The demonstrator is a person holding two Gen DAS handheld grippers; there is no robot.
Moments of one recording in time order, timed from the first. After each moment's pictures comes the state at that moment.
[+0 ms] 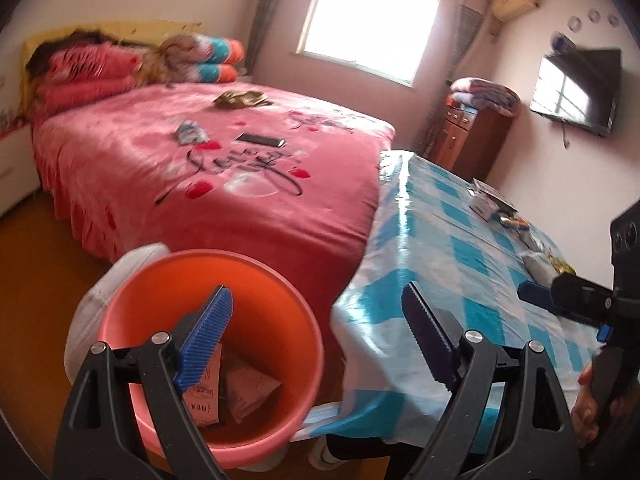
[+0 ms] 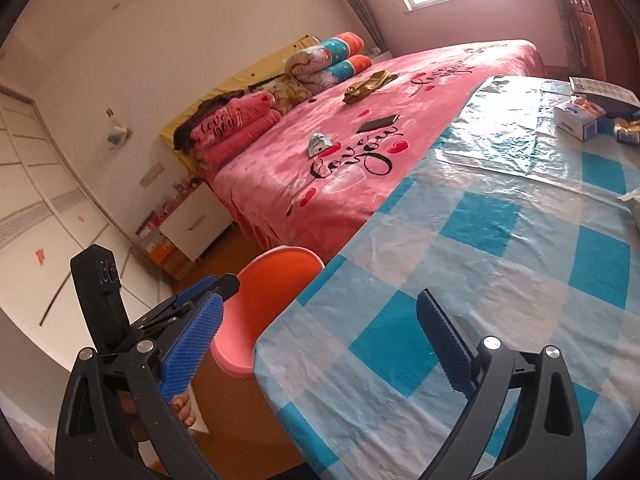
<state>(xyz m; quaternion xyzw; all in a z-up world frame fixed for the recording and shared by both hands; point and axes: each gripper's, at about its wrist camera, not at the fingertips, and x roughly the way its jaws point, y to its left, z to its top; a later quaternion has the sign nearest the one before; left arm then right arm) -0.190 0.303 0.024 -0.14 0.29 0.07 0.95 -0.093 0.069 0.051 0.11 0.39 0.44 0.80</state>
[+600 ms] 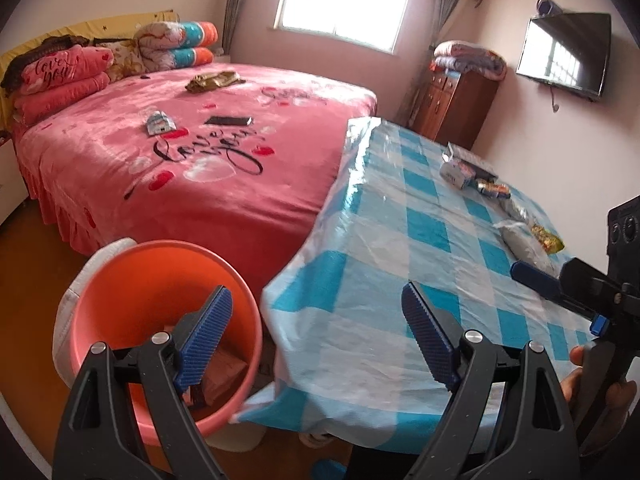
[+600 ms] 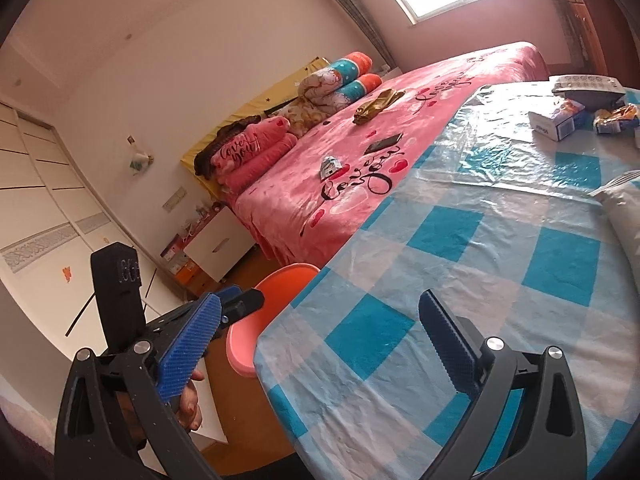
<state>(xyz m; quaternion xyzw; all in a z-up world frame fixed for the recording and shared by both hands) -0.163 0.251 0.035 -0.12 0.35 0.05 0.93 -0.088 0.012 0.058 0.15 0.36 0.46 0.80</state>
